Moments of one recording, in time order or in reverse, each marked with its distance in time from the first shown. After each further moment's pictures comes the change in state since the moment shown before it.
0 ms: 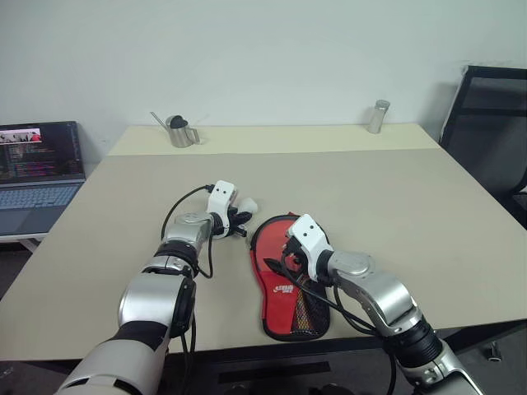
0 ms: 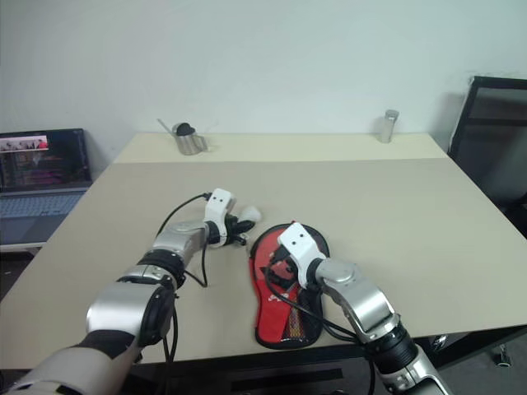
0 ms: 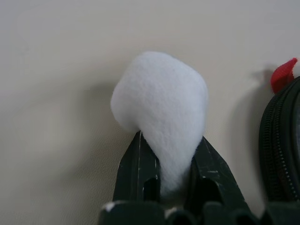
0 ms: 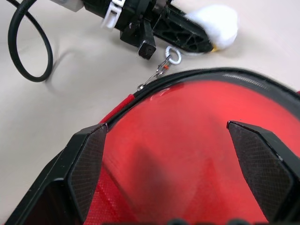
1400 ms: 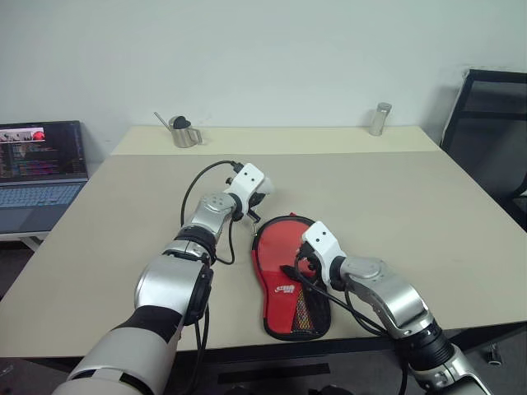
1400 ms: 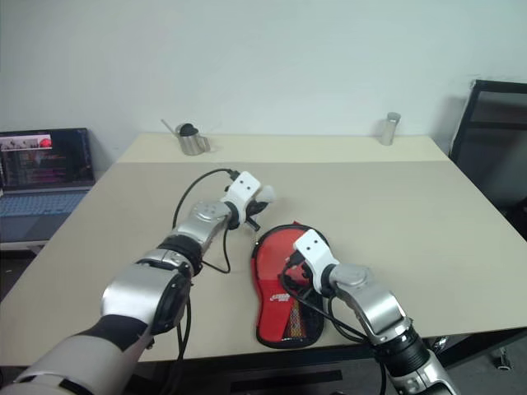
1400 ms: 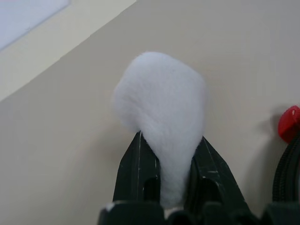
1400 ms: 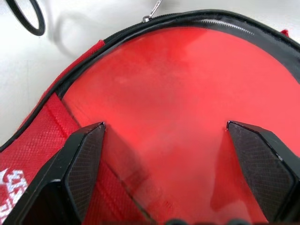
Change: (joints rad) left arm -0.144 -0.096 -0.138 0.106 0.282 -0.294 0.229; right arm 0.059 -0.071 -0.015 -0.029 -0.026 0.064 0.000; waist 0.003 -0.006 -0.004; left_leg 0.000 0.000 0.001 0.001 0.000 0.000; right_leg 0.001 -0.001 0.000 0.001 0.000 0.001
